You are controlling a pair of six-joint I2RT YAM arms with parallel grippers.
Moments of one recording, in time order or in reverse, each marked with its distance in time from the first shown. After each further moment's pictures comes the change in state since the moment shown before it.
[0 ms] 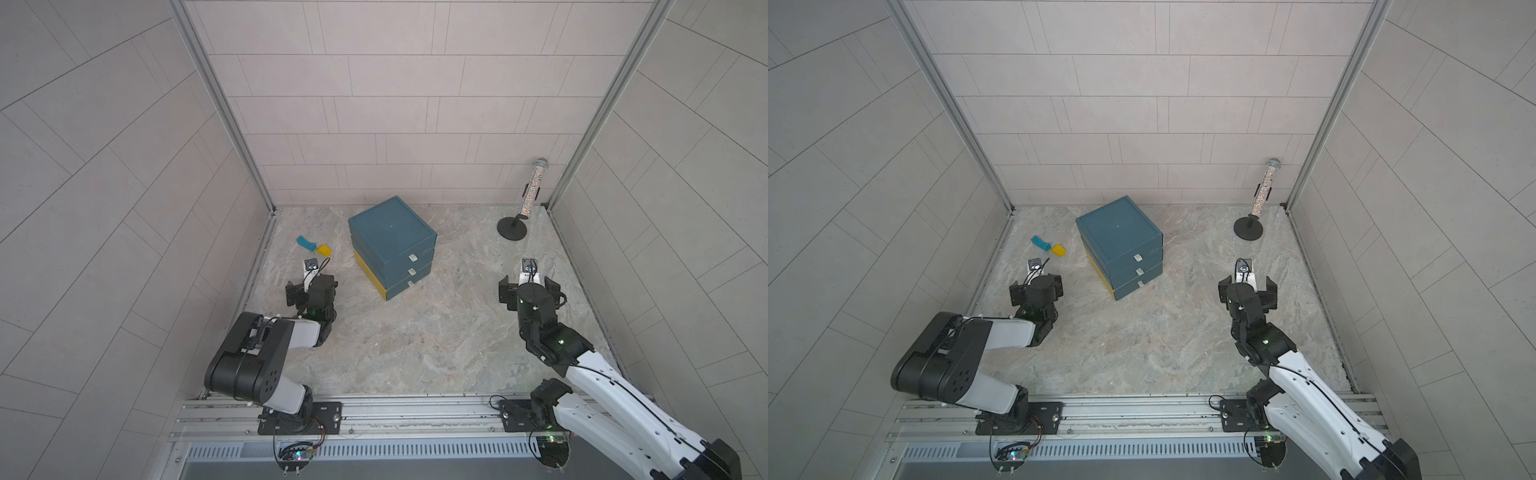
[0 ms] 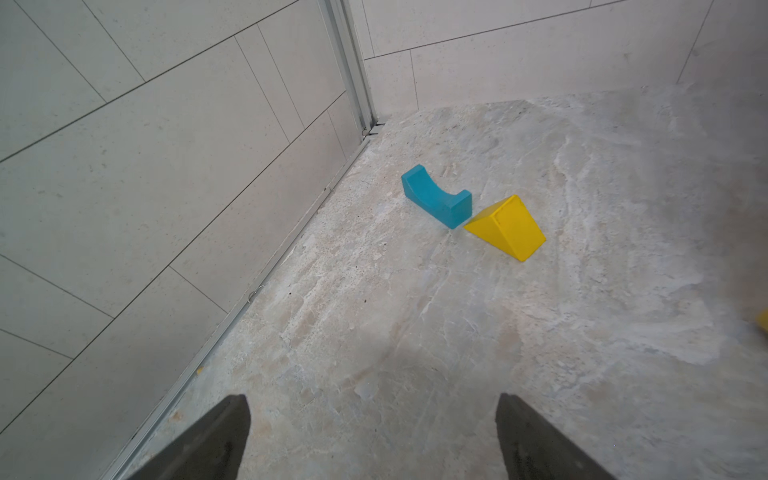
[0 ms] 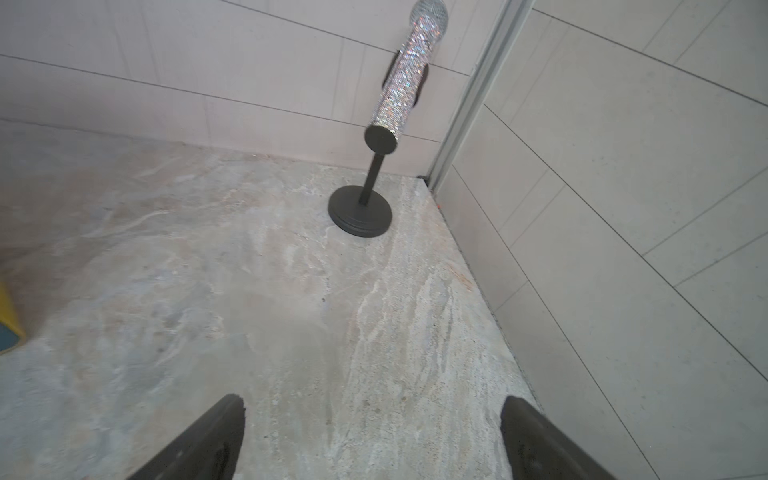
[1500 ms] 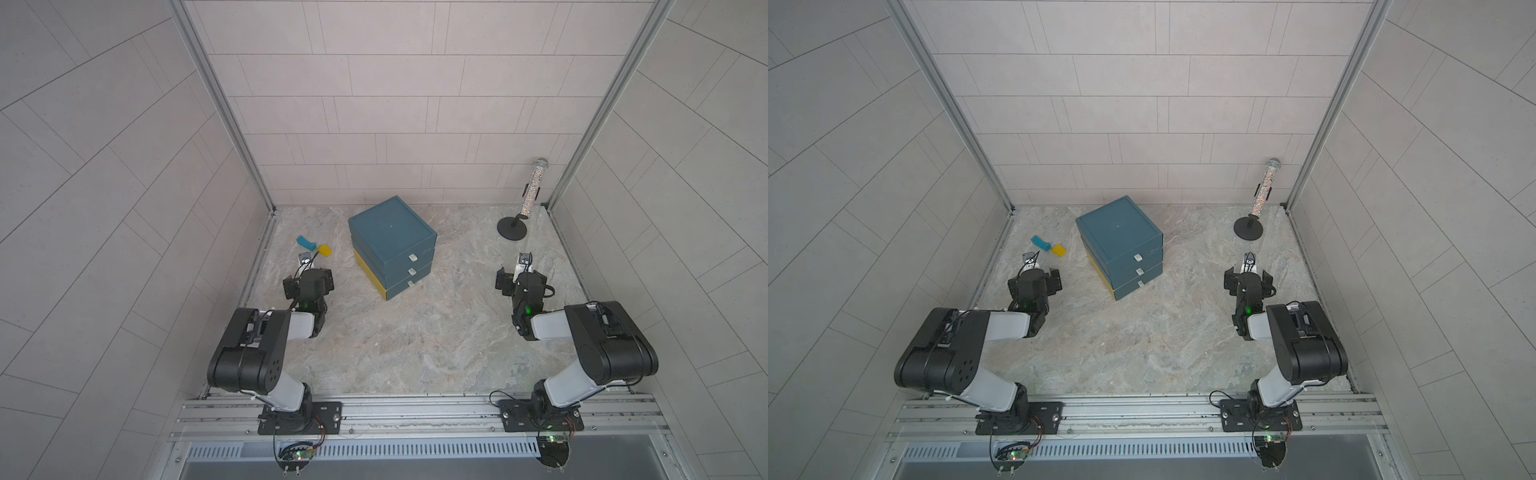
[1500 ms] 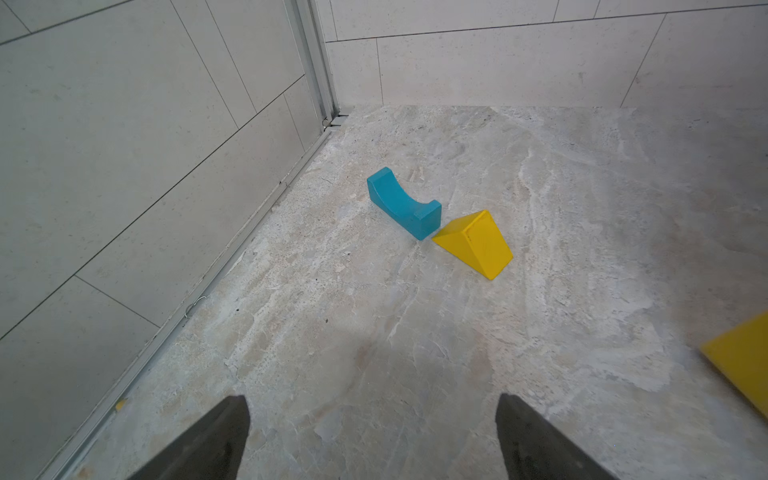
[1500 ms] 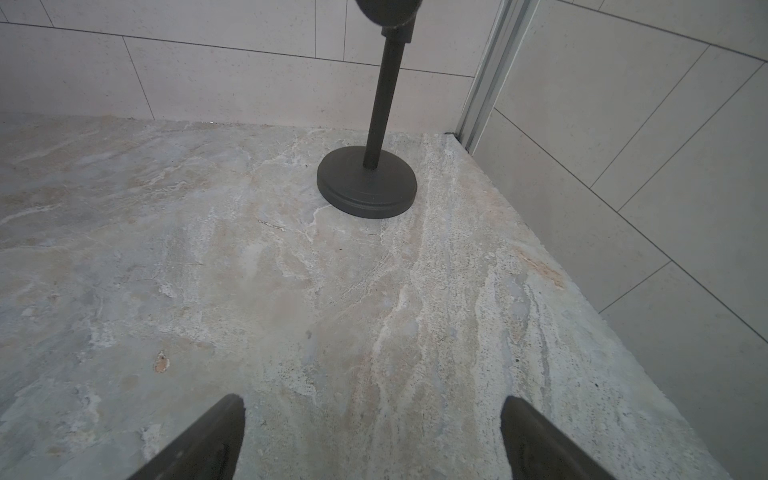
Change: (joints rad) left arm 0.111 0.043 0.047 -0.026 0.225 -0.043; right arm -0.336 0.787 -0.104 0.986 -0.376 -0.040
